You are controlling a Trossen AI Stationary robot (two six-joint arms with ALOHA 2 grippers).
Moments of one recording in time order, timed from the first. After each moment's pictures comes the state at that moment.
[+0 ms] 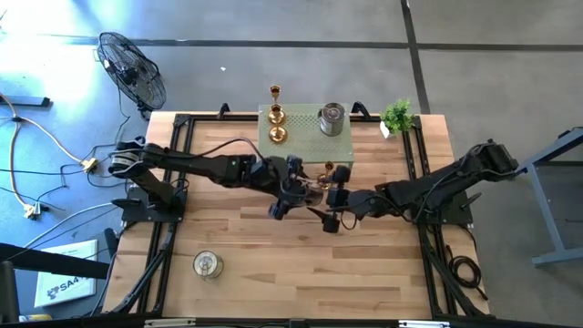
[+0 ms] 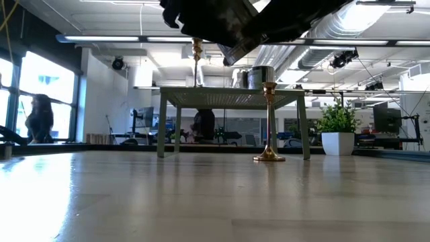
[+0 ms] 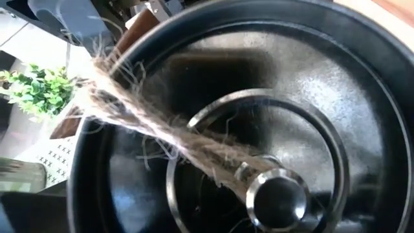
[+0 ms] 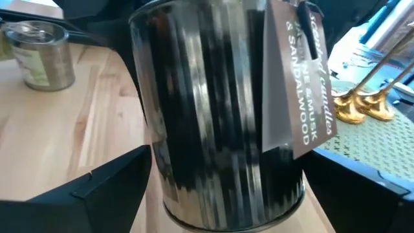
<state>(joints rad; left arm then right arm) -0.06 1.59 1.29 -0.25 -0.06 0.54 0.27 1.39 0.83 0.13 0.56 -0.01</state>
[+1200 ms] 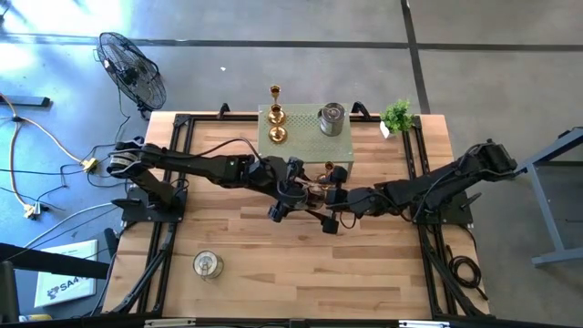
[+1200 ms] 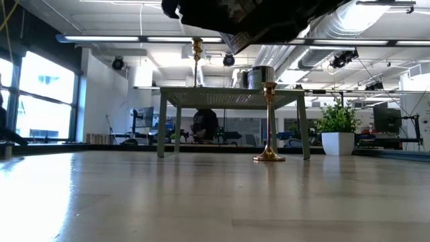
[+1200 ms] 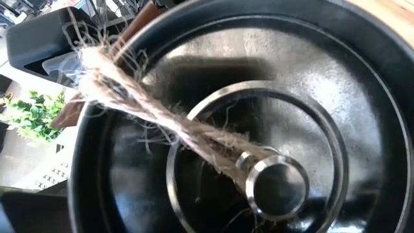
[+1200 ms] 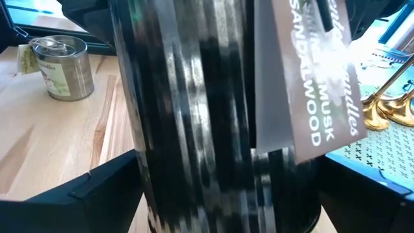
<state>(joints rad) -0.06 1.59 1.30 -0.23 -0.01 0.55 0.25 1.39 0.83 0.19 0.50 -0.01</state>
